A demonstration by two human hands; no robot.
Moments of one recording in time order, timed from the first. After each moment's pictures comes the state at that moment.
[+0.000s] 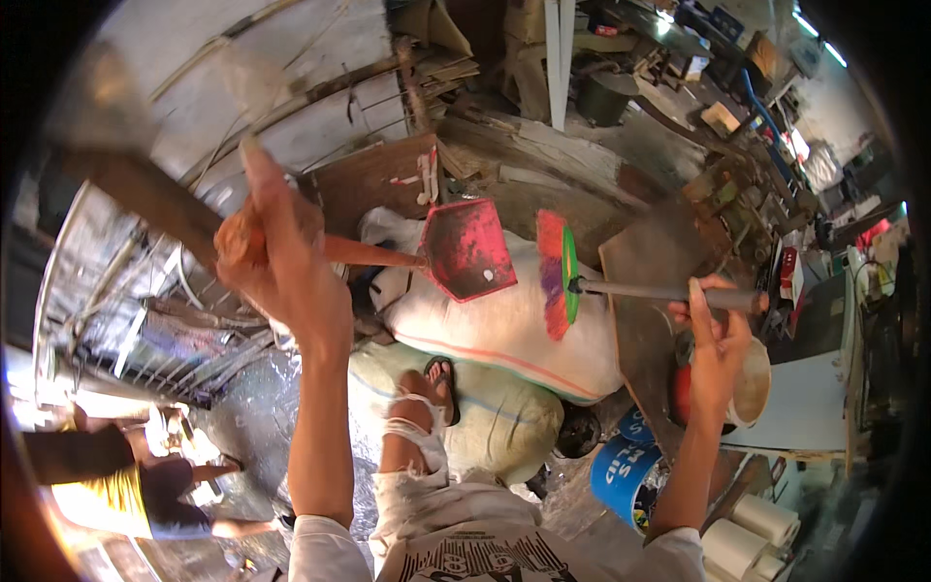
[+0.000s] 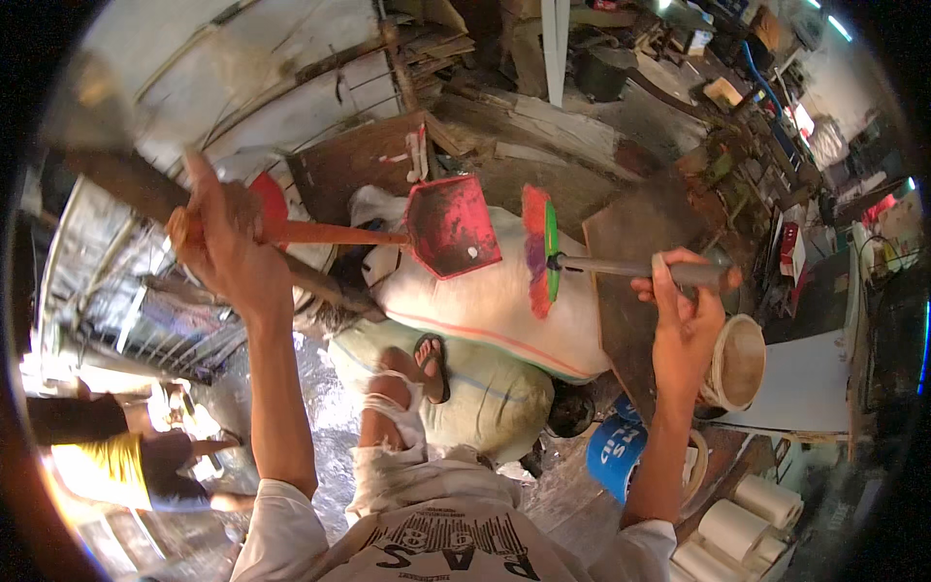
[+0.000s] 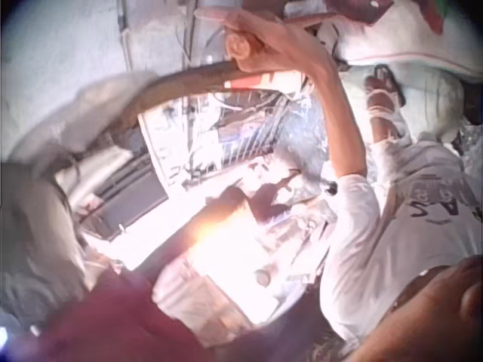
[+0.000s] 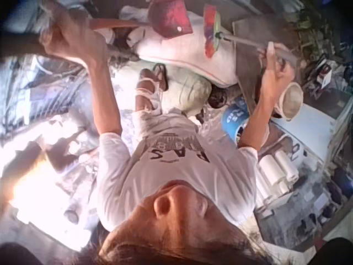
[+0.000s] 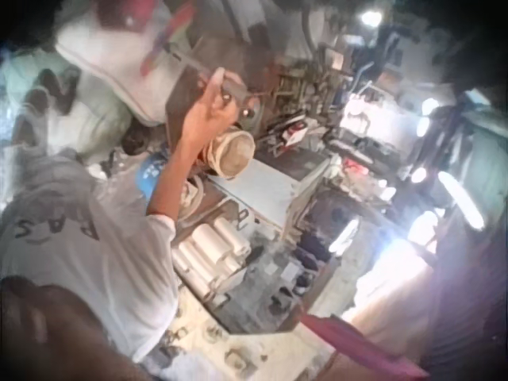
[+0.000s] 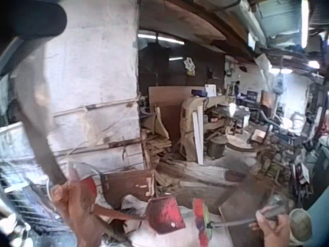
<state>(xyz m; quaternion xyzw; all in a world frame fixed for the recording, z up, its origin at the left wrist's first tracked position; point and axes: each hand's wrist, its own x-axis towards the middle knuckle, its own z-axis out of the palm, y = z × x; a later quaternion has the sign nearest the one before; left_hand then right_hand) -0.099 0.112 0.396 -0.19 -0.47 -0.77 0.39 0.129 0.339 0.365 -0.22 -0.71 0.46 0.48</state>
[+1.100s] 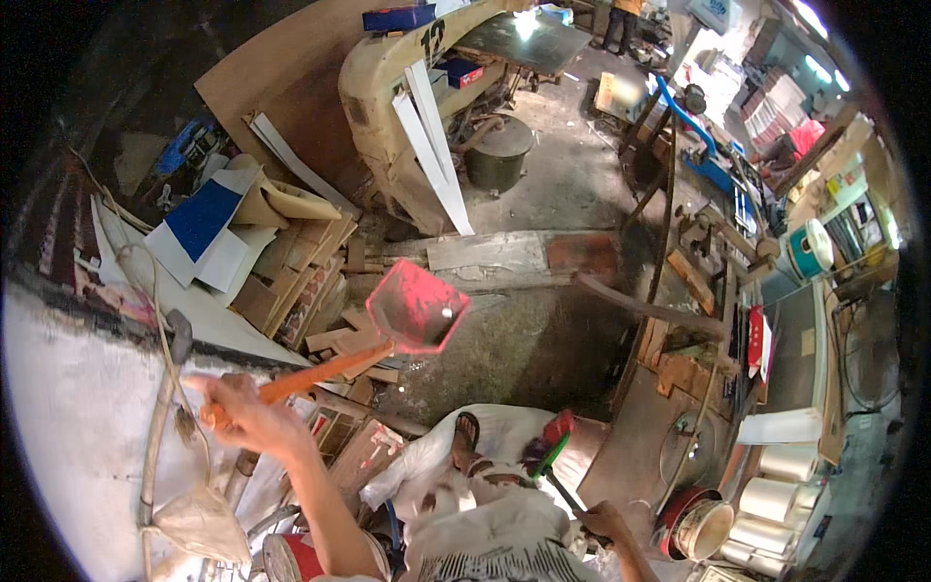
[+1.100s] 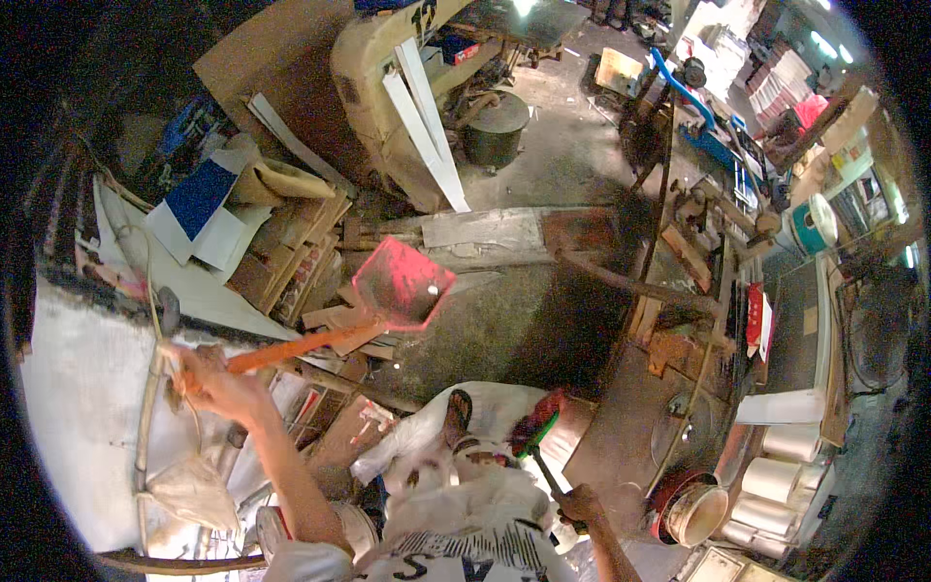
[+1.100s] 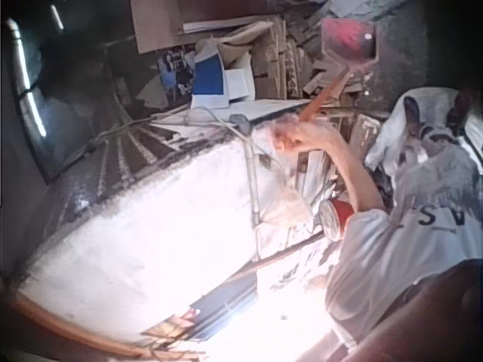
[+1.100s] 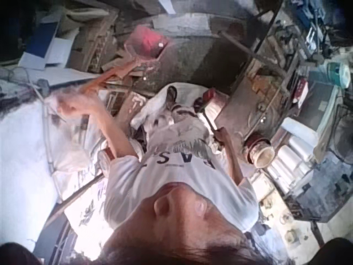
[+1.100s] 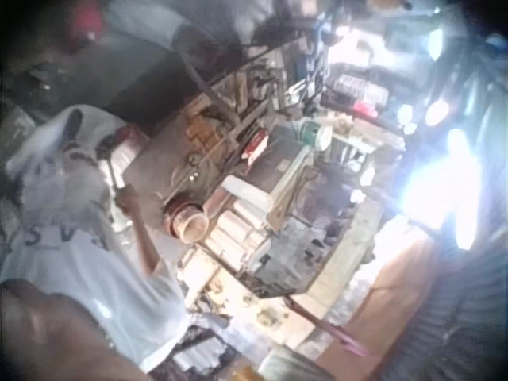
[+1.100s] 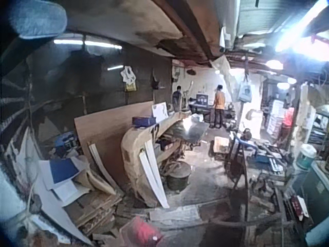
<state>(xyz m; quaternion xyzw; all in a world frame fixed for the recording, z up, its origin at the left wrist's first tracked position) -0.068 0.017 0.301 0.06 -0.47 -0.76 0.45 0.336 0.285 0.089 -0.51 -0.71 0.40 -0.26</state>
